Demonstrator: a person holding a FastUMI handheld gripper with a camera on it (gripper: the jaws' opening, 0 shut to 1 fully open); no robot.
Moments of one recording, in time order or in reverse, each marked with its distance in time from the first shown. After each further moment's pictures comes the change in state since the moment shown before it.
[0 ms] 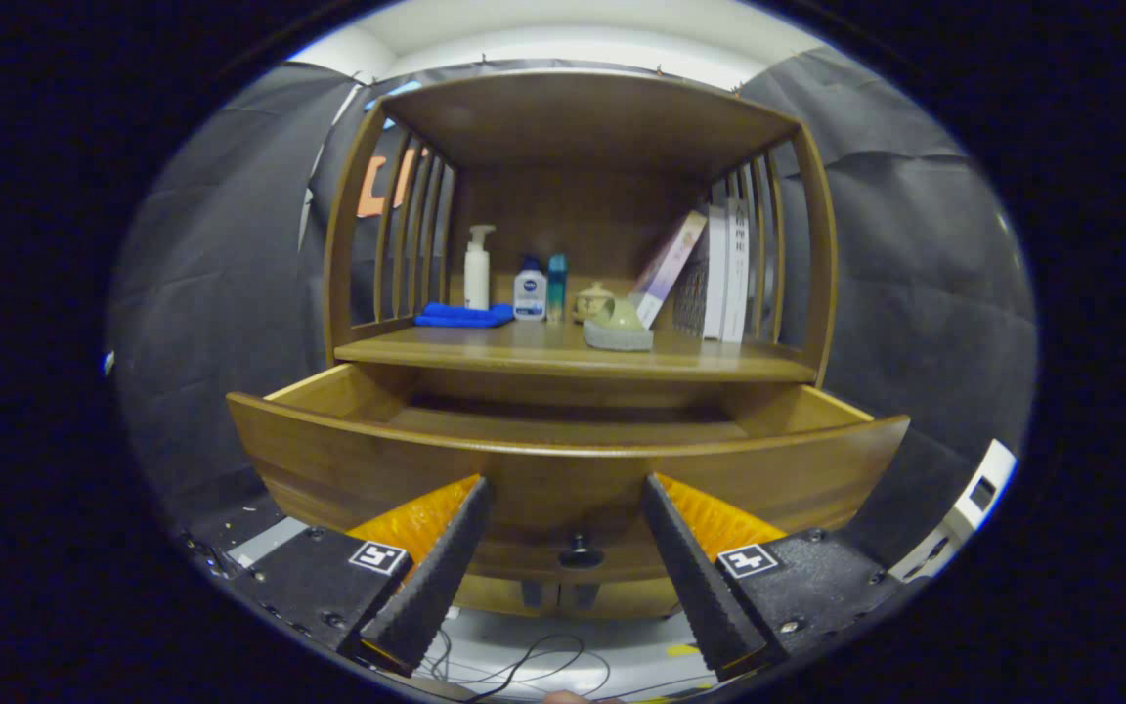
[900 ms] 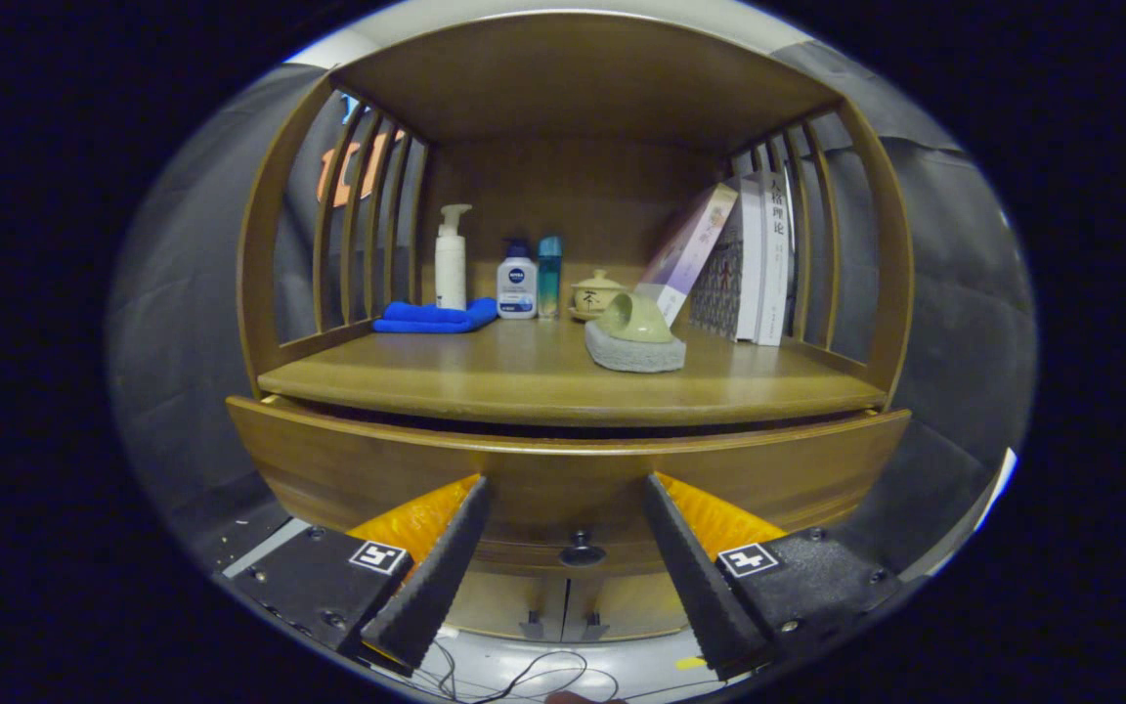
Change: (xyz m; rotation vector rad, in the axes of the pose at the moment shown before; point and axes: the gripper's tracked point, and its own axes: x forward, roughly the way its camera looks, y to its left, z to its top) arm 0.103 0.000 0.023 0.014 0.057 -0.010
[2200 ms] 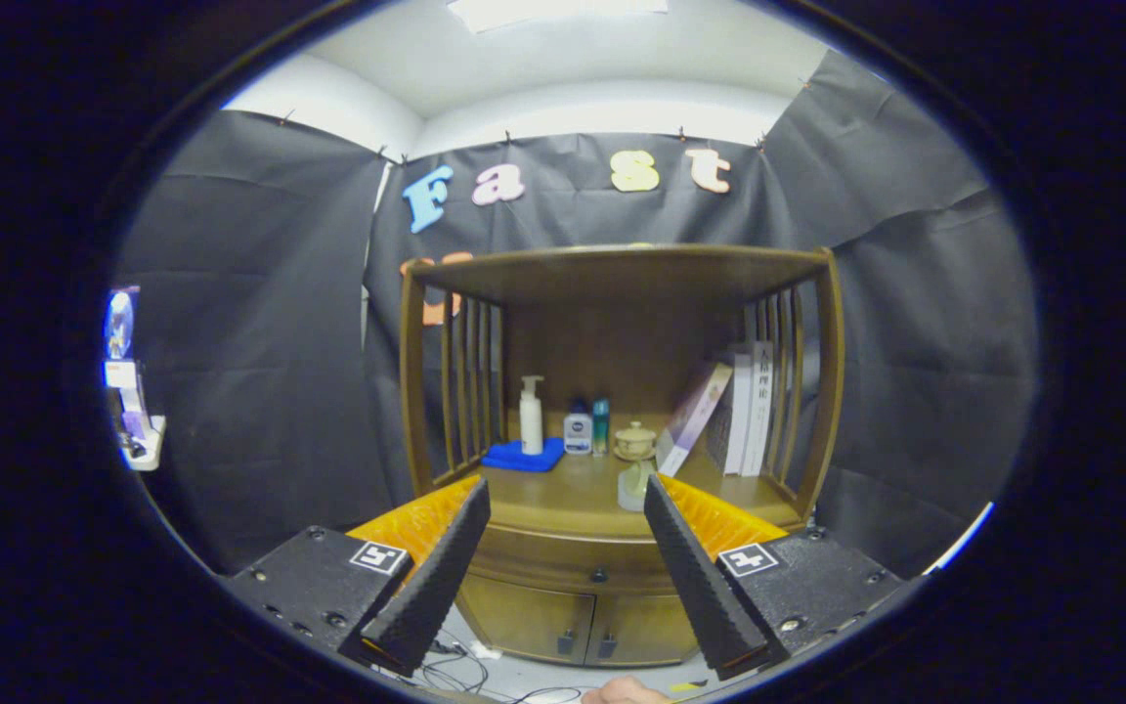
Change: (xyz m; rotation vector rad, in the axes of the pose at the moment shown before) arm -0.237 -0.009 0.155 -0.003 -0.287 0.240
